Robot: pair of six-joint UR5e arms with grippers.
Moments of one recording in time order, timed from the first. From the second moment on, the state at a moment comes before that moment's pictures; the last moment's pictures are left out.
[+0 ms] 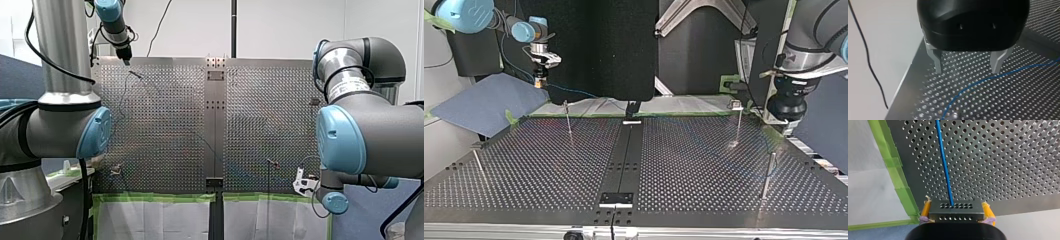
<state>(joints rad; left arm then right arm) 0.13 -1.34 -1.63 -3.67 -1.58 -1.73 1.60 -0.56 1.92 -1.32 1.34 1.76</state>
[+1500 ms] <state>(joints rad) 0.12 -1.34 -1.63 -3.76 -1.67 -1.74 1.61 -0.56 1.92 -1.31 1.34 1.75</state>
